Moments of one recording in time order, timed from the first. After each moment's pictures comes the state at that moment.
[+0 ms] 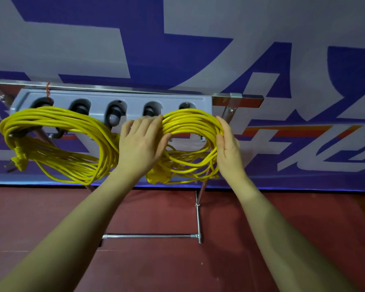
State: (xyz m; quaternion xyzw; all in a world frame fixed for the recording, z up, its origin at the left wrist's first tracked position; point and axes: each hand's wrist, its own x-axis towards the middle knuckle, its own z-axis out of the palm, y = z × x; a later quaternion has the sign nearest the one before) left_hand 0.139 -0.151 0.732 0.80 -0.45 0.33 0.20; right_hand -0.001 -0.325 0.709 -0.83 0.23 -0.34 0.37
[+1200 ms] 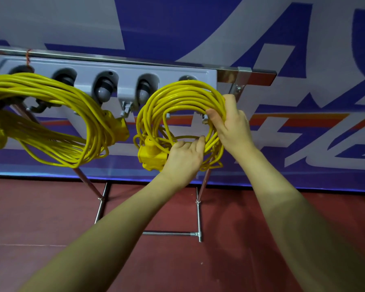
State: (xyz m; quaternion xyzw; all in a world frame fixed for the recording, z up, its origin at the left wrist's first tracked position) left_hand 0.067 -0.211 0.654 0.79 -0.54 0.27 0.11; right_hand 0.013 -0.341 0.714 -0.90 0.16 -0.30 0.29
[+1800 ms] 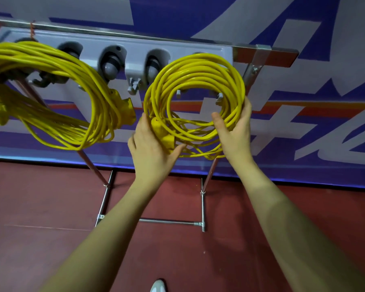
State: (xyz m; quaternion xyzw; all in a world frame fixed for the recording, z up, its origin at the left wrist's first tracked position) left_hand 0.078 -0.146 0.629 0.88 -0.25 0.15 0.37; right_hand 0.004 -0.312 0.662 -0.76 0.22 -0.38 0.49
